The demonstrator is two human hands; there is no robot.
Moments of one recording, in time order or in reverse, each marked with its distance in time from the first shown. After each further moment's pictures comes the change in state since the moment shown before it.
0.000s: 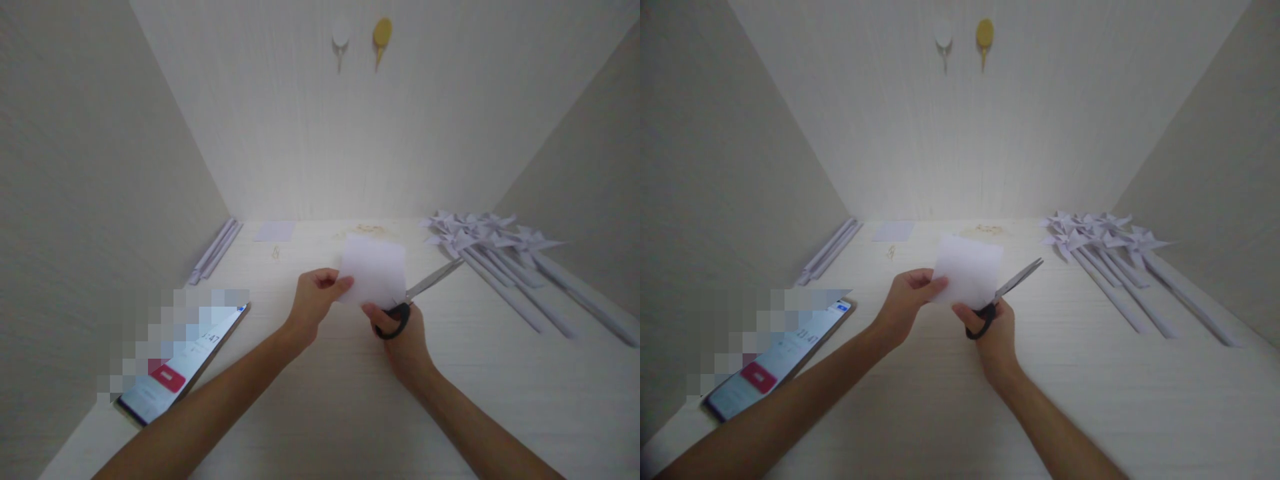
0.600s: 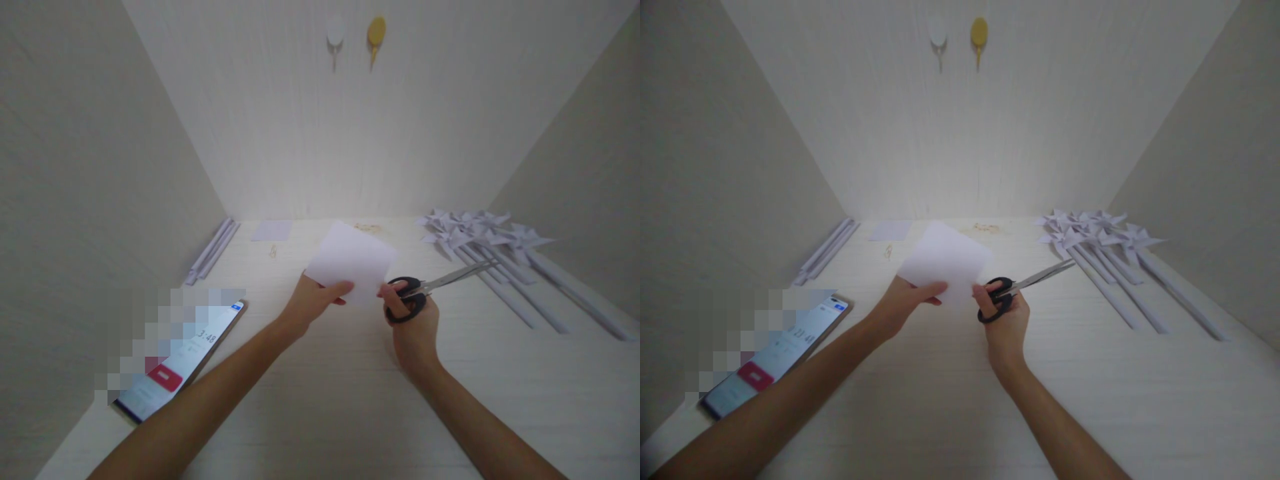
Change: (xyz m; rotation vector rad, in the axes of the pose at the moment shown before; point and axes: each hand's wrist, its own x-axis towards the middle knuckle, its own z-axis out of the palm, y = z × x) left_hand 0.000 0.010 0.003 0.166 -0.032 -0.022; right_hand 0.008 -0.005 -0.011 0.052 0.199 -0.108
